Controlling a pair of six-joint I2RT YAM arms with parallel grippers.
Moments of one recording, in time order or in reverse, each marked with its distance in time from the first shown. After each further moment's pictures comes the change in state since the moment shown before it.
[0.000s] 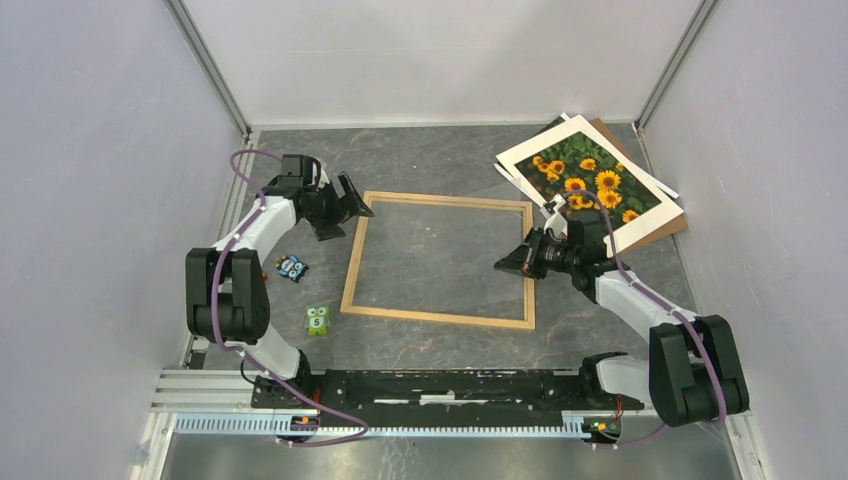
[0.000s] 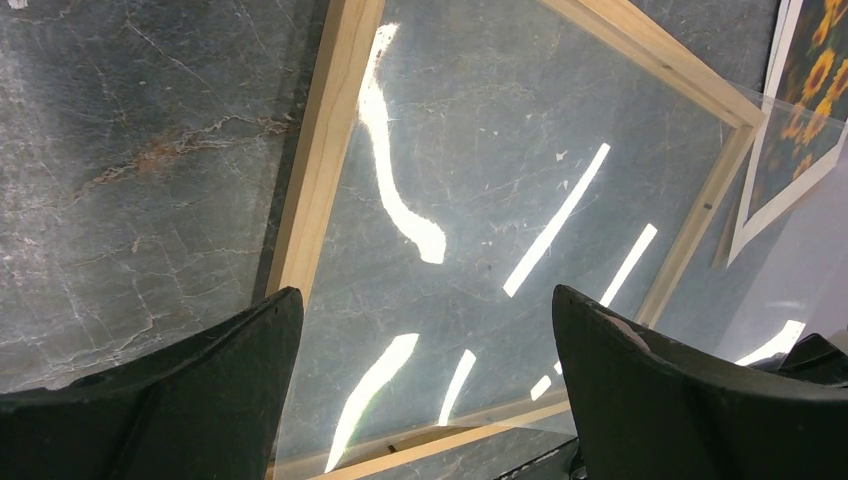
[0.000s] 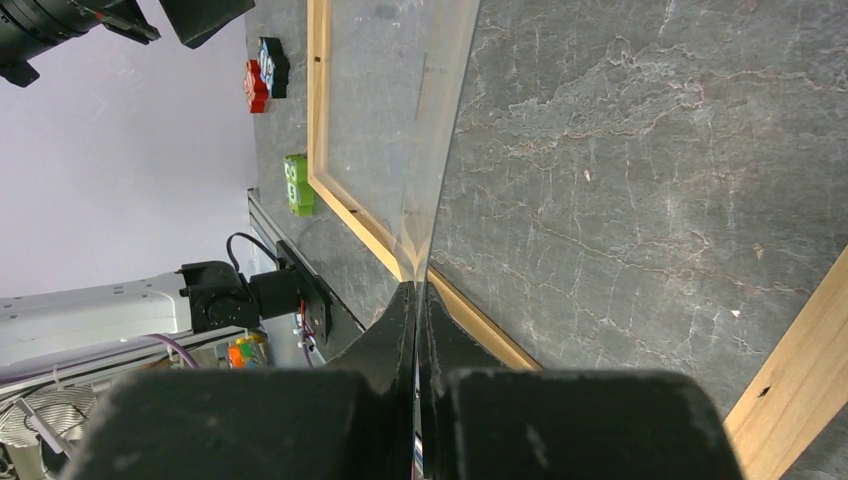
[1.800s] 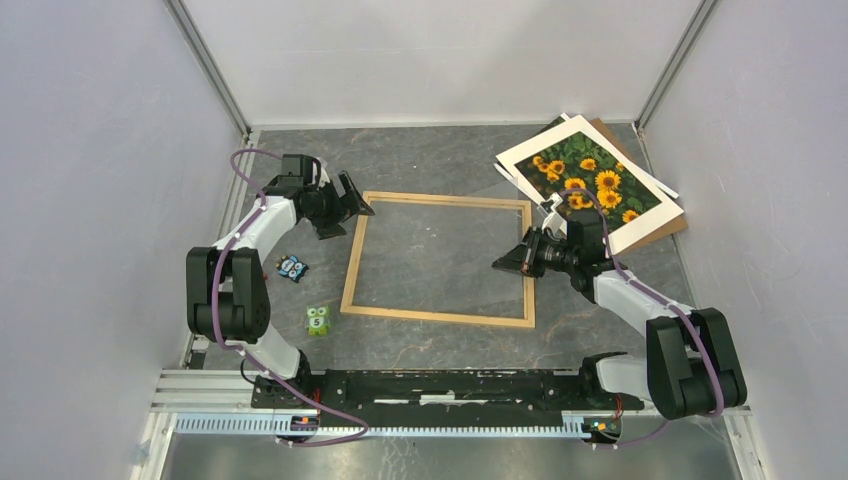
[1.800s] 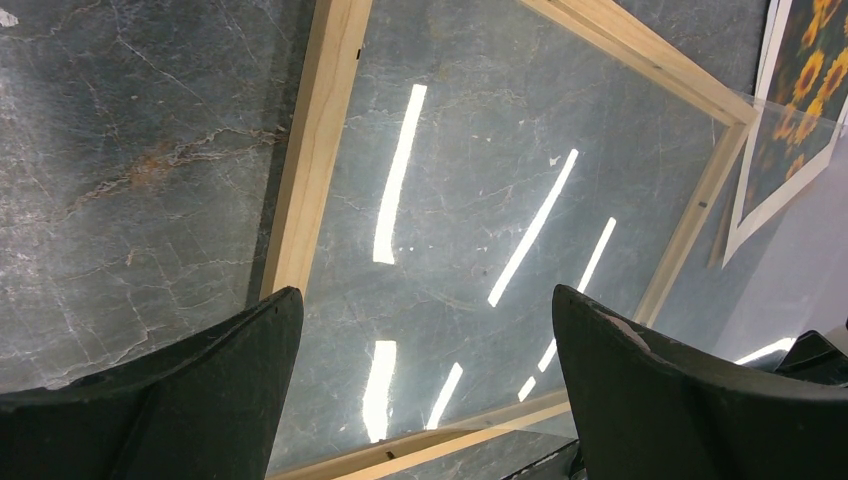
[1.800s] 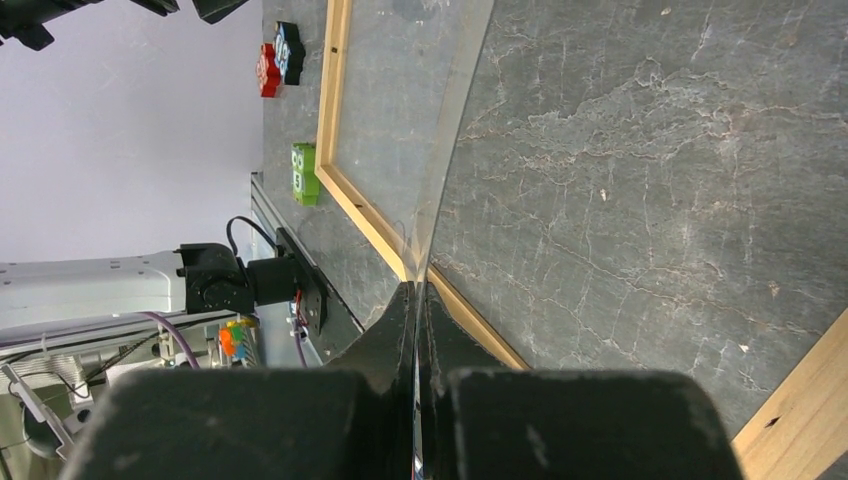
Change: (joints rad) left arm 0.000 0.007 -0.001 0.021 0.012 0.000; right arm -0.002 0.032 -0.016 0.089 -0.053 -0.029
